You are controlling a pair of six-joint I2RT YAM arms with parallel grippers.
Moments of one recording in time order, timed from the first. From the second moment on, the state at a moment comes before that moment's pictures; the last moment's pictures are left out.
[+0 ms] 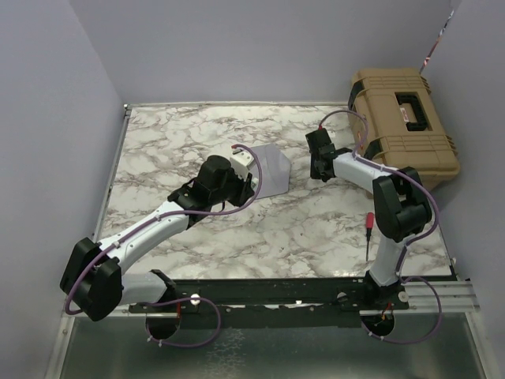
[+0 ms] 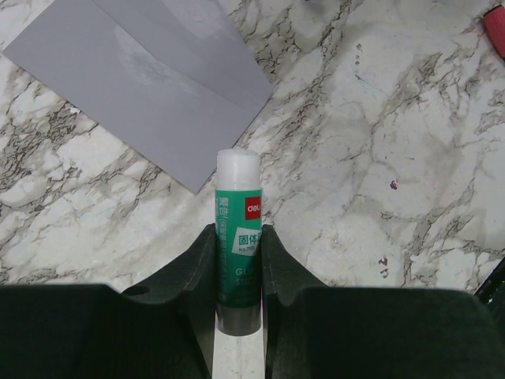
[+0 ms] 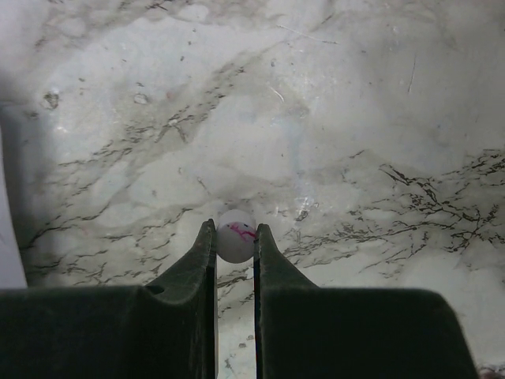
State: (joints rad) left arm -0.66 1.24 0.84 -0.13 0.16 -0.09; right arm 0.38 1.87 1.26 -0.40 0.34 0.36
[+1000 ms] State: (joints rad) left arm -0.66 1.25 0.91 -0.10 0.16 -0.13; right arm 0.38 1.73 1.26 -0.42 0.27 0.39
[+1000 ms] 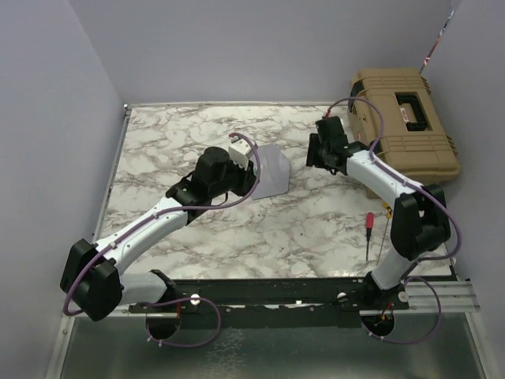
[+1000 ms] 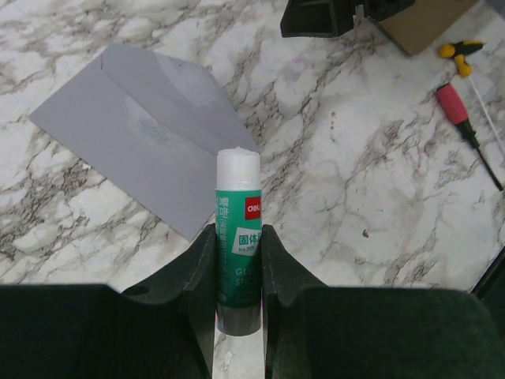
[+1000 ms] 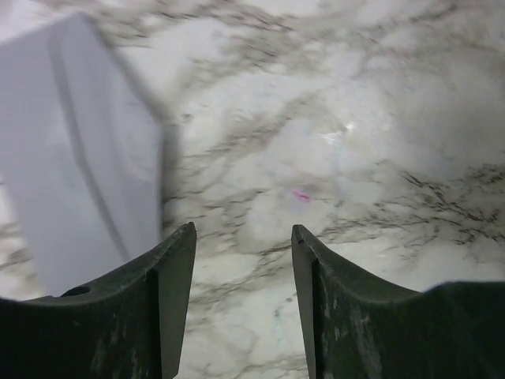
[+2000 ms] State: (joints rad) left arm -0.61 1.34 1.00 0.40 0.29 -0.54; right arm 0.39 1.45 1.32 0.01 -0.68 0.70
